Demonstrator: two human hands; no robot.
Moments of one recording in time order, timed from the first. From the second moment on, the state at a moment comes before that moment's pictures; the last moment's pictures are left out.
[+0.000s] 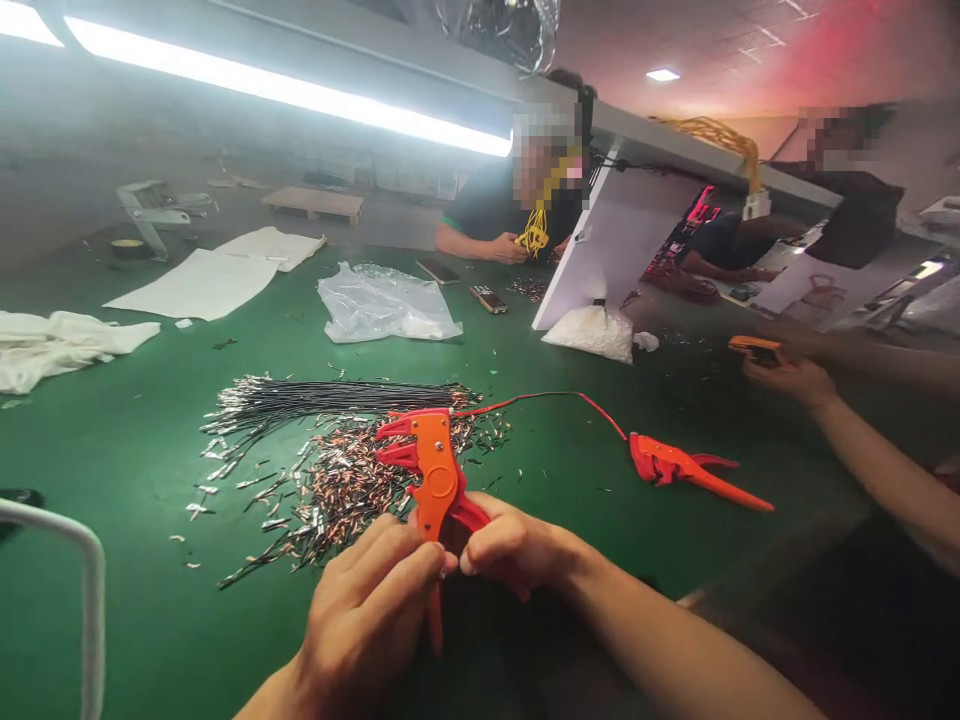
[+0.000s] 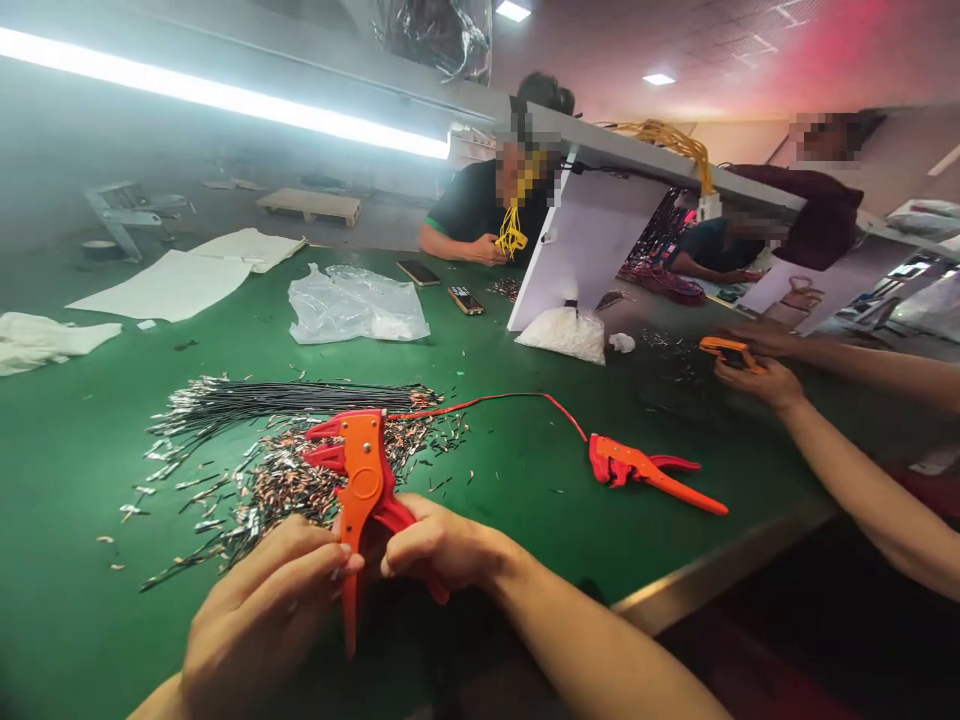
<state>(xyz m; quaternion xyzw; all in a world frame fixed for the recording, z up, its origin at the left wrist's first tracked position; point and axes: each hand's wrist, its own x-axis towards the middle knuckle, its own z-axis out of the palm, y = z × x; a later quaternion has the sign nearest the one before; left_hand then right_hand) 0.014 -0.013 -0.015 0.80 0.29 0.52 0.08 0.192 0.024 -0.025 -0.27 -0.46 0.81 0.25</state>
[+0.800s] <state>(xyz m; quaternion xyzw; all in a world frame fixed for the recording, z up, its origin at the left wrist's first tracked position) 0.009 0.002 -0.023 0.78 0.42 0.46 0.04 0.195 0.020 -0.006 -0.24 -0.39 0.80 0.38</state>
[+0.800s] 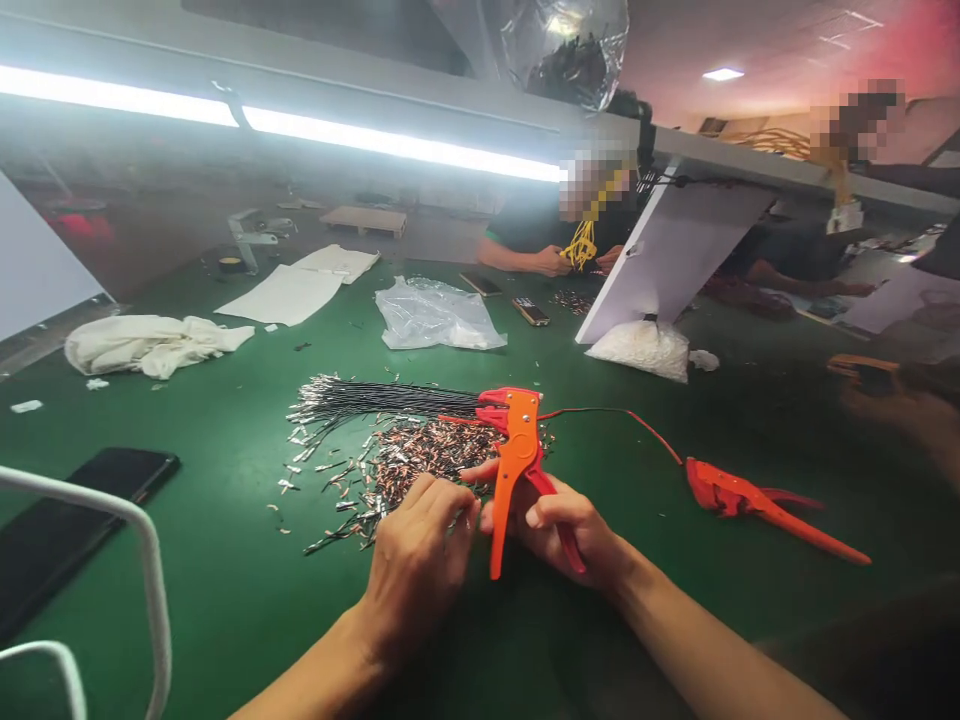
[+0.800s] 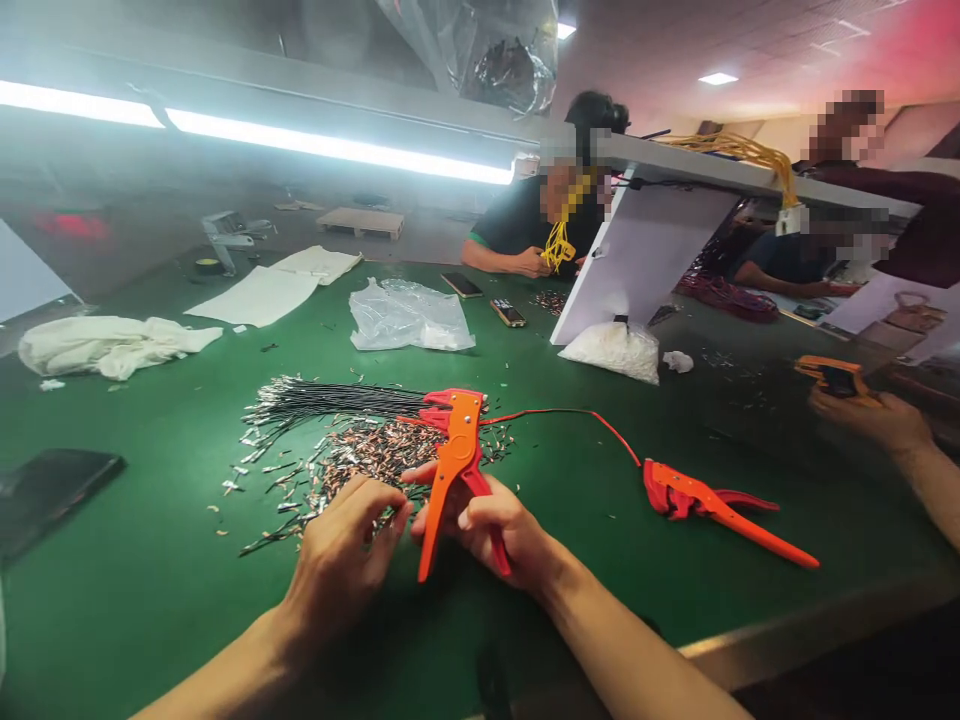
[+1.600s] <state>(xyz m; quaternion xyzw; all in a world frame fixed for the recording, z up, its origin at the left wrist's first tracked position) 0.017 0.001 -0.028 0.74 0.52 0.42 0.06 0.209 0.017 -0.020 -0.31 -0.37 0.80 0.36</state>
